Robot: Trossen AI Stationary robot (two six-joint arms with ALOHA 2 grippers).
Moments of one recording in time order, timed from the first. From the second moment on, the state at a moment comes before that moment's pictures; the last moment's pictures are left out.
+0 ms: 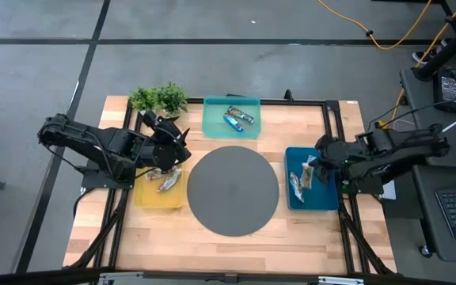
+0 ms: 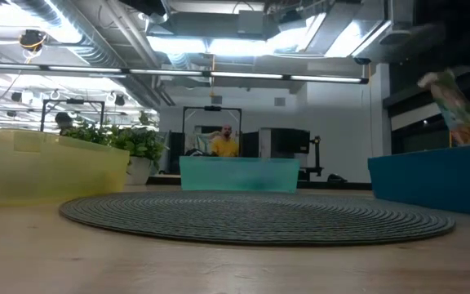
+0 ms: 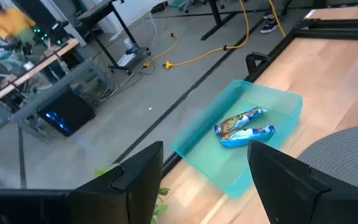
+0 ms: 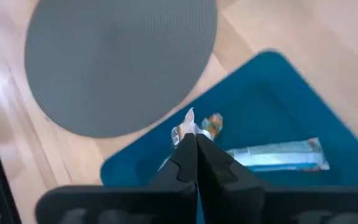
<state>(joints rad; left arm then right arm) -0.26 1.18 1.23 -0.94 -1.11 -0.46 0.21 0.73 0.88 -1.14 0.20 0.80</state>
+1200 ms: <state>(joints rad) -0.16 1.18 1.23 -0.94 -1.07 -0.50 0.21 0.40 0.51 -1.03 0.19 0.91</state>
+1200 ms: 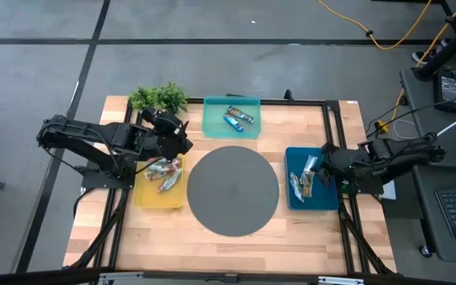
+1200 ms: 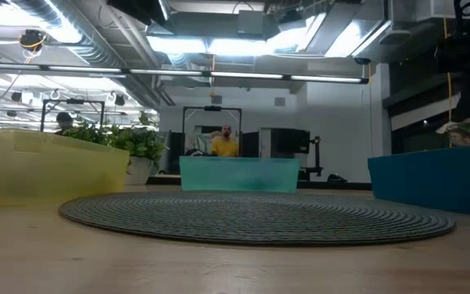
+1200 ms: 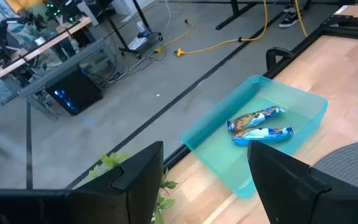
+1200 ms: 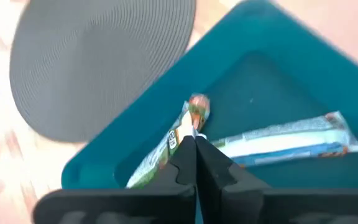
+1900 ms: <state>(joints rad) -0.11 1.18 1.23 -0.94 -1.04 -0.49 0.21 0.32 0.54 -0.78 0.31 0.77</state>
